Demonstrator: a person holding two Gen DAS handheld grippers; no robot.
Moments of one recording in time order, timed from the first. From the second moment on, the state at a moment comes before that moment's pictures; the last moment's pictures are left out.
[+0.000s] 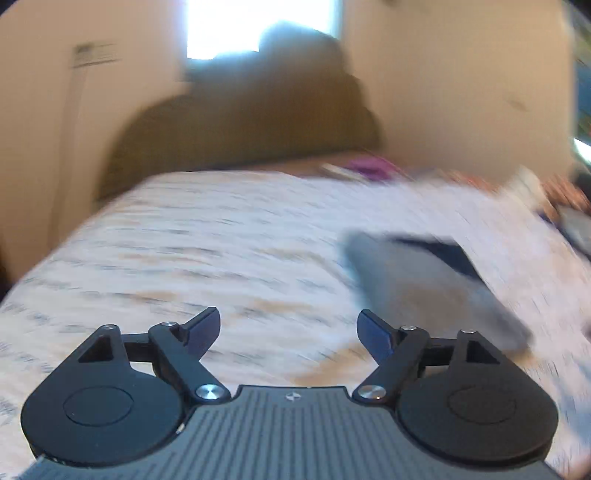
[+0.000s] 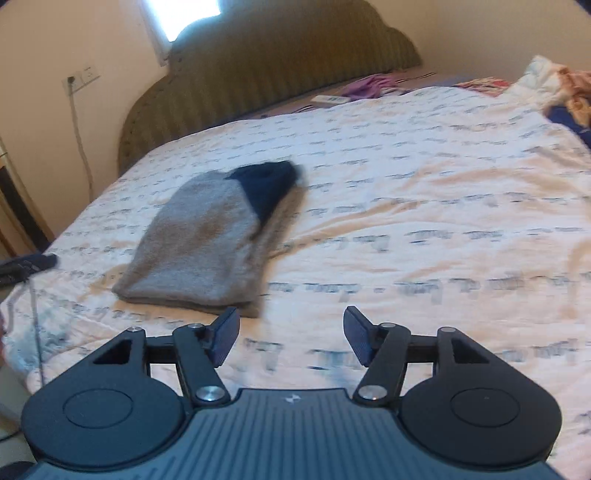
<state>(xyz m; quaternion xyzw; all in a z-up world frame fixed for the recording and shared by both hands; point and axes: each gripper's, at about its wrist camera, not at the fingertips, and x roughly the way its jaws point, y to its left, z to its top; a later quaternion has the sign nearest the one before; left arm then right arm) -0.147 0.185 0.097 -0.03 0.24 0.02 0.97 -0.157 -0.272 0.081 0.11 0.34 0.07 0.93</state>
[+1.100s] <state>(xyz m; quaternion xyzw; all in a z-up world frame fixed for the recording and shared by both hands) -0.127 0.040 -0.016 0.02 0.35 -0.03 0.94 -0.127 -0.147 0.017 0.02 0.35 -0.01 0.94</state>
